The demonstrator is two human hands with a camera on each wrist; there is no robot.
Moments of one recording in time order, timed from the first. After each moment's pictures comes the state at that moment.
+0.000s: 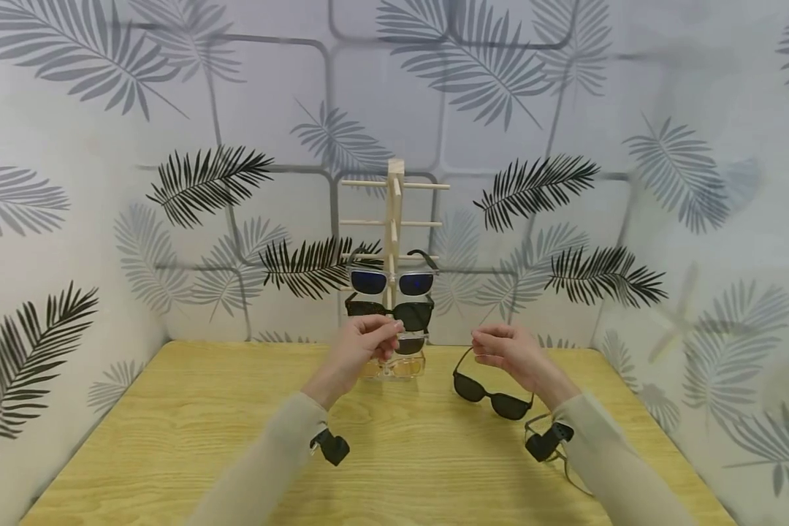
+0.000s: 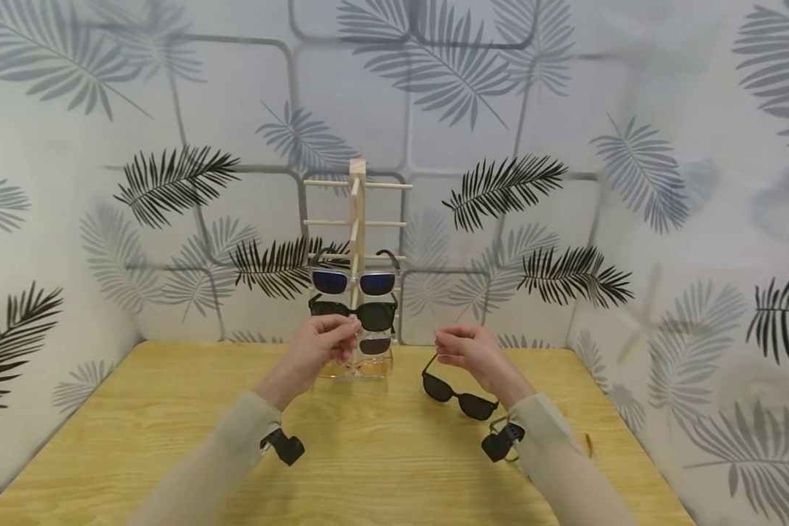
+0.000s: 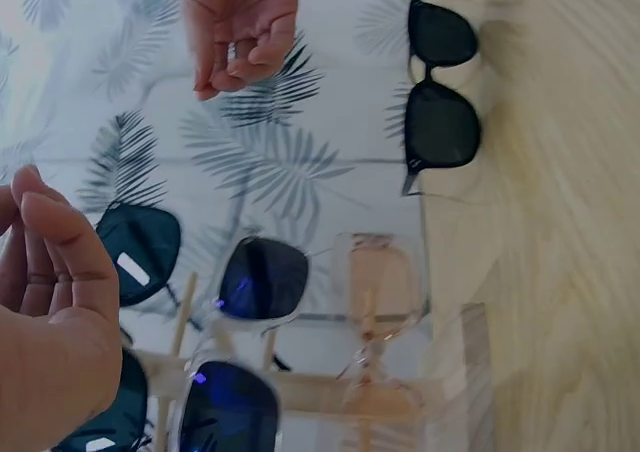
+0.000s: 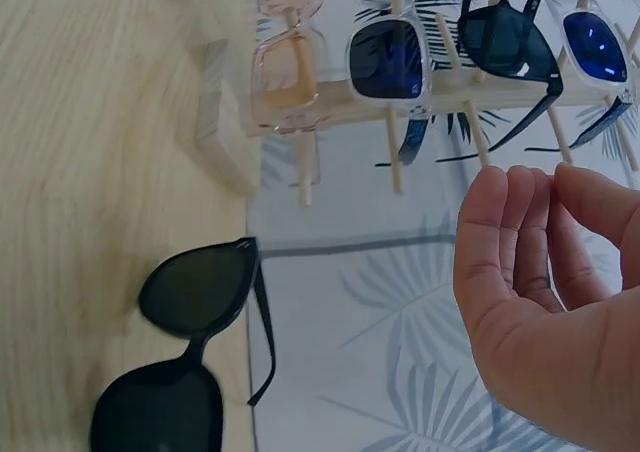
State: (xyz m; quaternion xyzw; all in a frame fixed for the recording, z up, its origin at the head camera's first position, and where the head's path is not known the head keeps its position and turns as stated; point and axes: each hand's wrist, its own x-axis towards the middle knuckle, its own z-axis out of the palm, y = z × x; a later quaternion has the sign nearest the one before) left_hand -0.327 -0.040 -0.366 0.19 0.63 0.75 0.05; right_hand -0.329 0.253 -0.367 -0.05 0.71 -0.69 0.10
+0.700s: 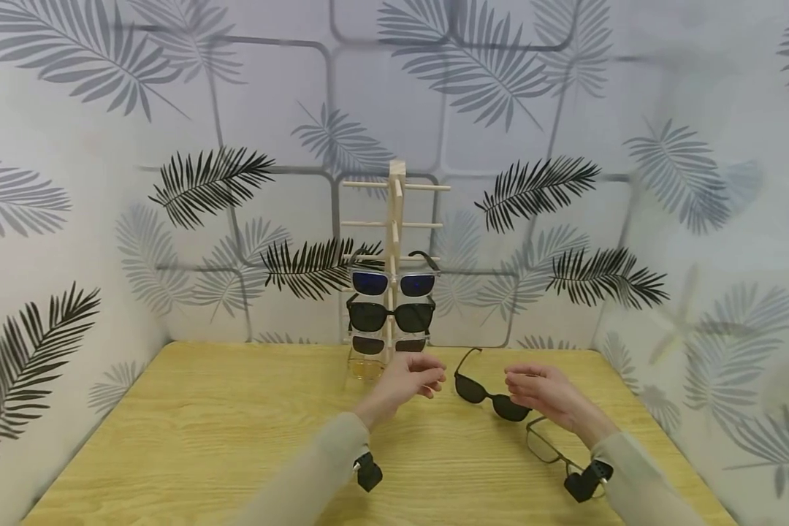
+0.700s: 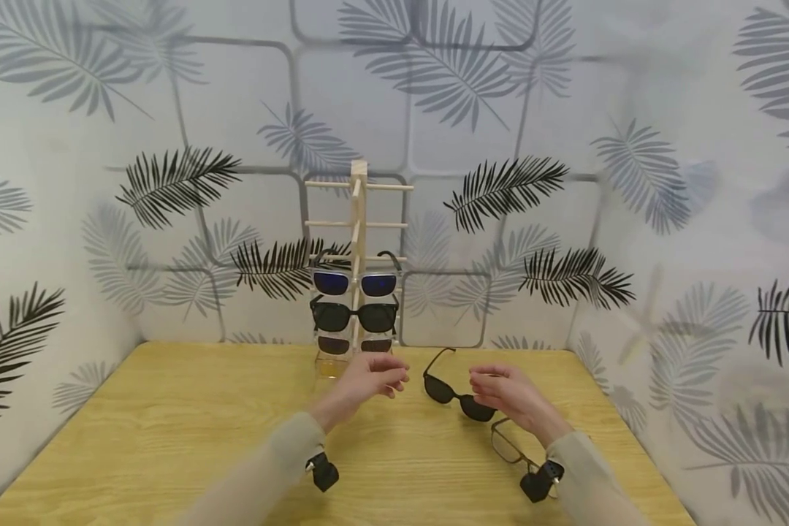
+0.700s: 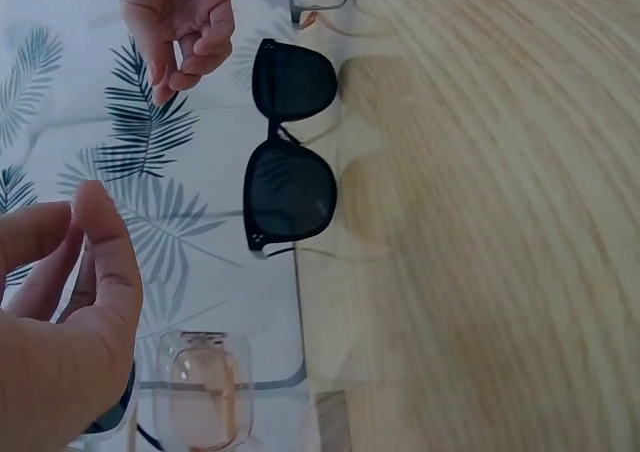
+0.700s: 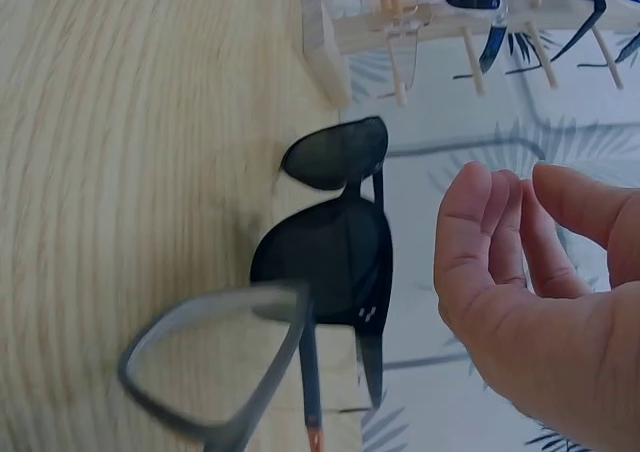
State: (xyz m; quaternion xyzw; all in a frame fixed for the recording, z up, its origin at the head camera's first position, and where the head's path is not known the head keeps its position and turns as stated) left_hand -0.327 0.020 -0.425 0.19 0.69 0.69 0.11; right_hand -0.302 0.309 -0.416 -0.05 0.73 -0.66 0.14
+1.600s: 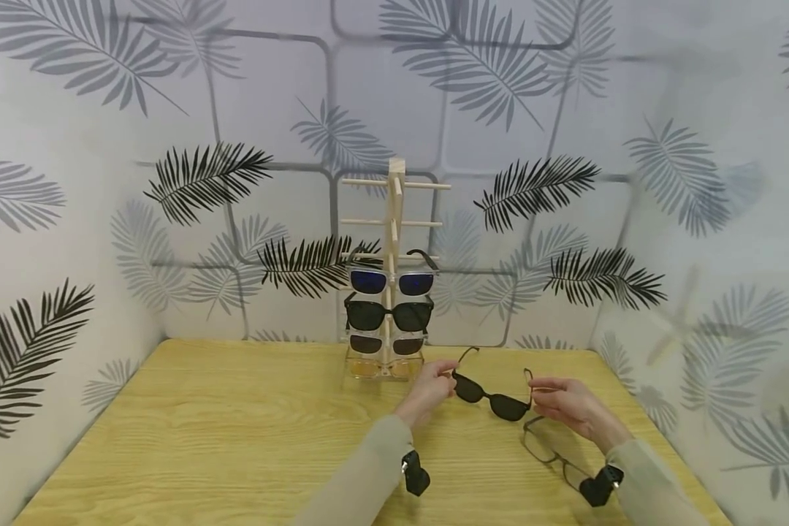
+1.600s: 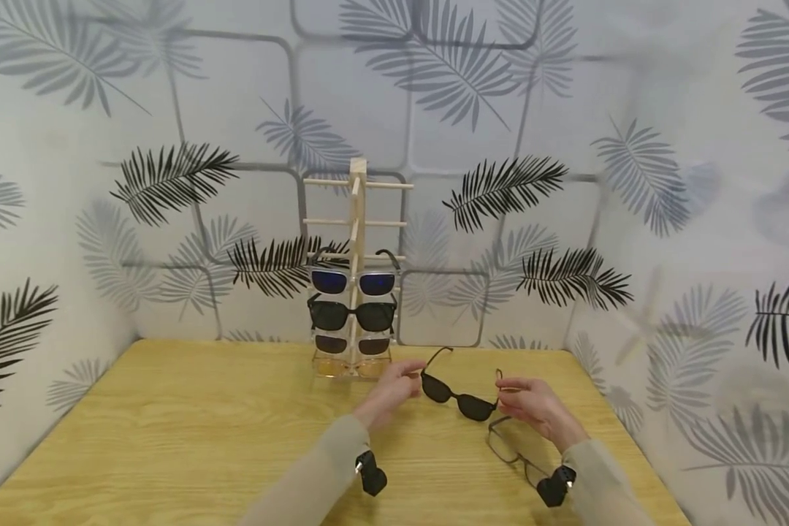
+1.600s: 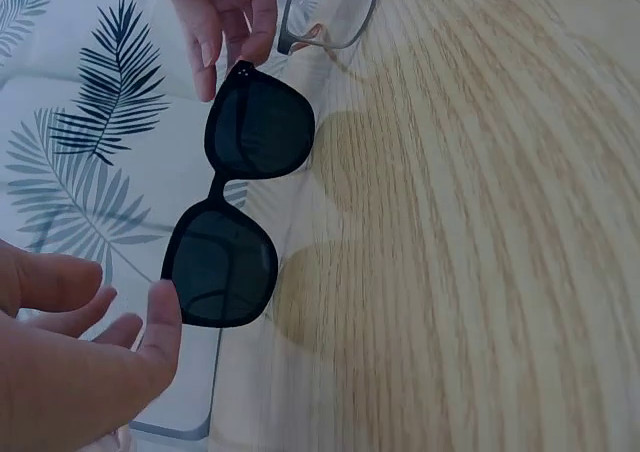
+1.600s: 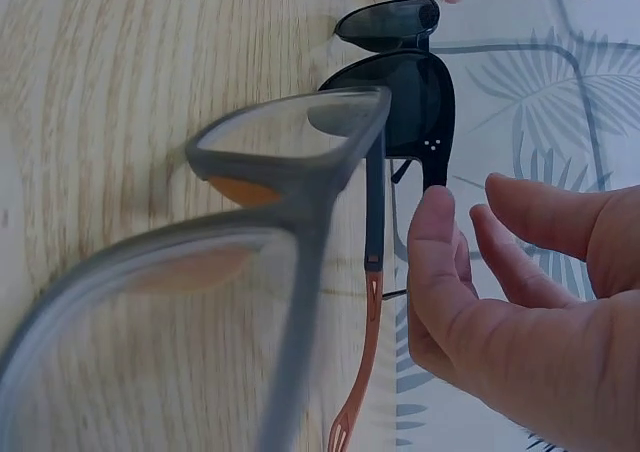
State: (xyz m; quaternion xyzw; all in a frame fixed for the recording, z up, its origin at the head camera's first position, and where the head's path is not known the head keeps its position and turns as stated) left_hand -0.333 0.077 -0.454 0.11 0.72 0.68 0.12; right_hand -0.301 0.352 -0.442 0.00 0.78 -0.61 0.13
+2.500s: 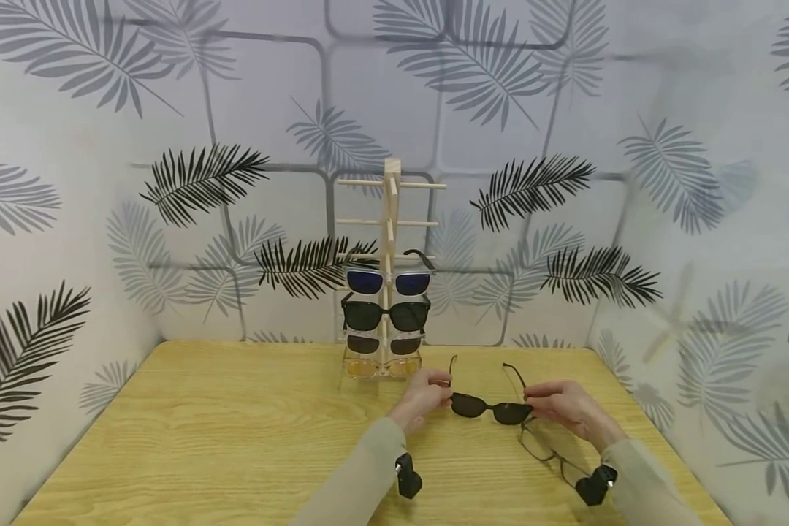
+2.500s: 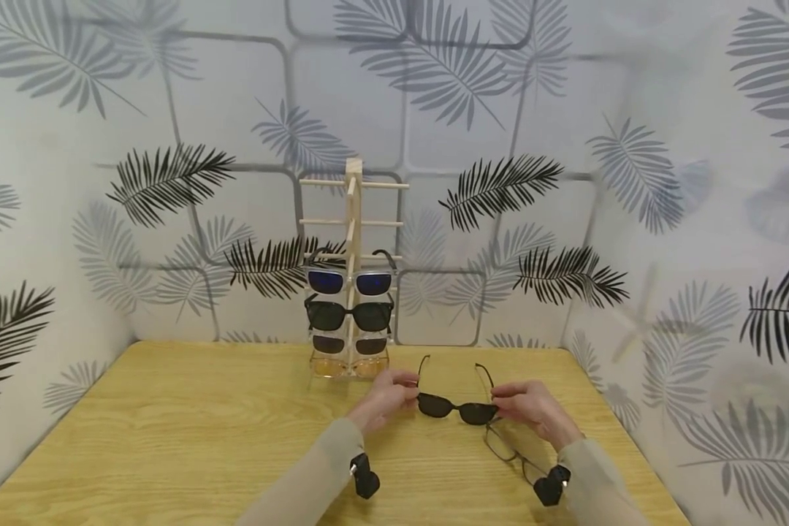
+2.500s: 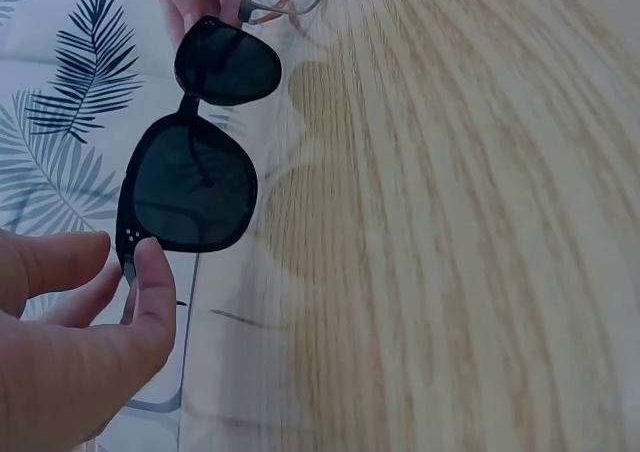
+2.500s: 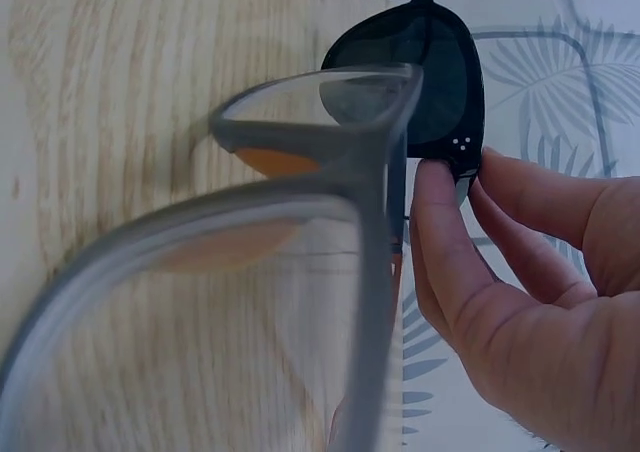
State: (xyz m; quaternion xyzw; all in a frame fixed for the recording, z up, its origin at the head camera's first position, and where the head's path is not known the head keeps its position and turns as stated) left_hand -0.334 0.074 -0.470 0.07 0.70 0.70 0.12; right_hand -0.299 0.353 -0.448 0.01 0.80 -0.59 0.11
